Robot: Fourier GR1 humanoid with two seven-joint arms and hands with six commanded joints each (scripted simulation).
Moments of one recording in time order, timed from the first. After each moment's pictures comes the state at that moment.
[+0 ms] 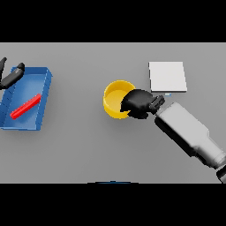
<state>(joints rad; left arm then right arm) -0.58 0.92 -0.65 -1.12 0.50 0.29 0.32 -0.71 -0.37 0.69 -1.18 0.87 0.47 -0.21</state>
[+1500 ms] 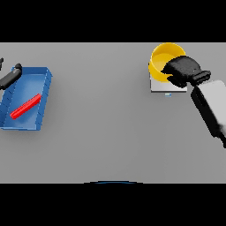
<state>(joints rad) -0.57 0.97 -0.65 -1.20 0.50 0.32 0.39 -0.82 -0.51 0.43 -0.85 0.87 0.27 -0.19</state>
